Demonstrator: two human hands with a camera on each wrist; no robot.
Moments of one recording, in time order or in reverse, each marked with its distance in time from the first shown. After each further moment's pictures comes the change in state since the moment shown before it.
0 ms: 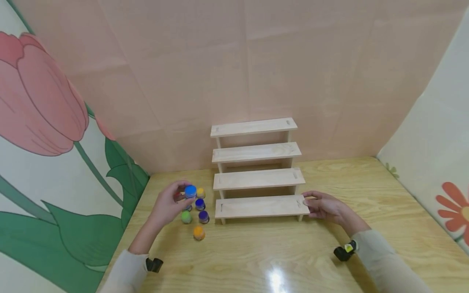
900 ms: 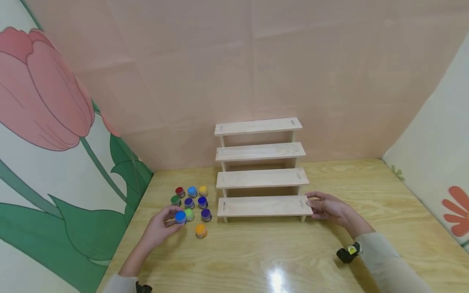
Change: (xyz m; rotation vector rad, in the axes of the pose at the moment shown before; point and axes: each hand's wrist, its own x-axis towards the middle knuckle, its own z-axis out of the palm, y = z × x) left_hand -0.064 -0.059 -0.004 -0.011 -0.007 -0.253; right_hand 0.002 -0.002 -0.002 -0.002 -0.009 0.017
